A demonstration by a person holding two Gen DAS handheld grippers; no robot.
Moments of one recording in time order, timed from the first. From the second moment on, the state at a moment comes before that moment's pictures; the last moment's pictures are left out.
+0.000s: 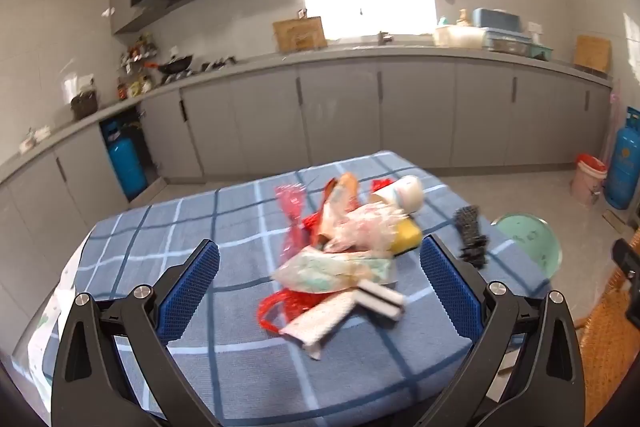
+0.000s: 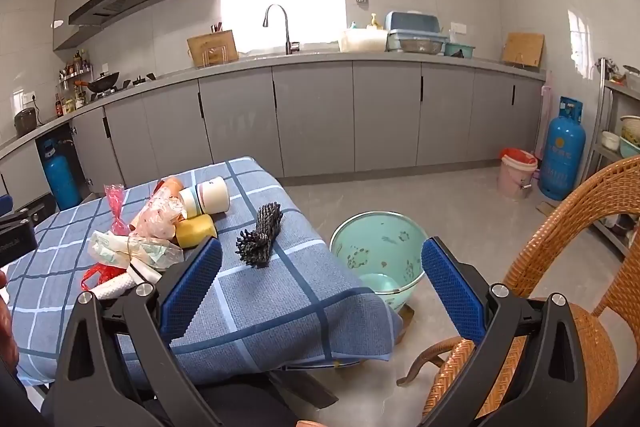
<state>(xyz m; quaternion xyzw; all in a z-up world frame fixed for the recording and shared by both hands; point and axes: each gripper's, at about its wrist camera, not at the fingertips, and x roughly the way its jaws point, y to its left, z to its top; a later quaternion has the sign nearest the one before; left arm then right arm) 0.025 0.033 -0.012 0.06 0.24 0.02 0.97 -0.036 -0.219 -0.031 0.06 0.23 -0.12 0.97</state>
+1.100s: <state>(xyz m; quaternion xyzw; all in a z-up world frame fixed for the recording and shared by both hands) 0.247 0.078 -0.106 0.06 0.40 0.03 0.92 0.188 -0.200 -0.120 0.04 0.35 -0.06 0.93</state>
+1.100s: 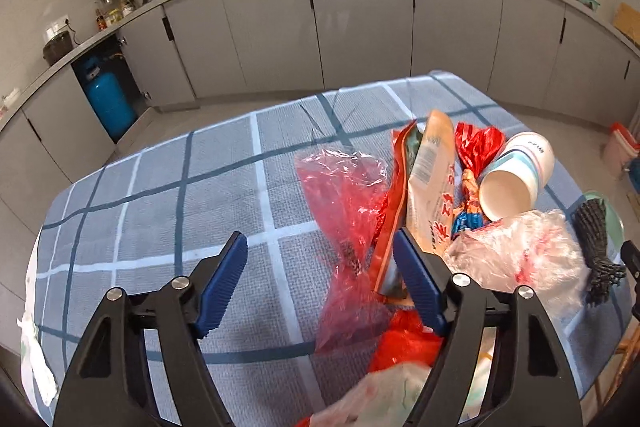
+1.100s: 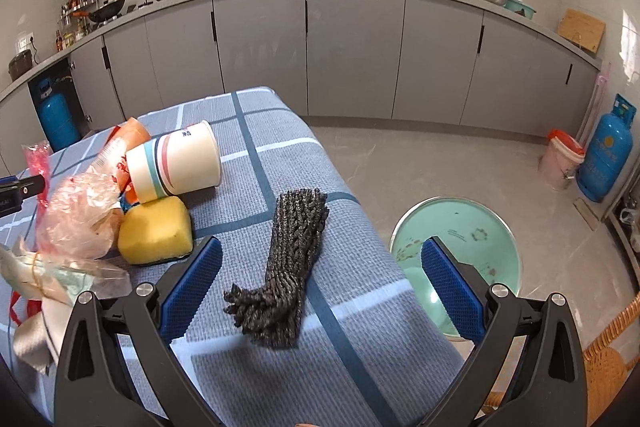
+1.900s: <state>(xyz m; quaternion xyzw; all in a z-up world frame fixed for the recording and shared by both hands) 0.224 0.077 -0.067 0.05 0.34 0.02 0.94 0.201 -0.189 -0.141 0.06 0.38 0.00 0.92</state>
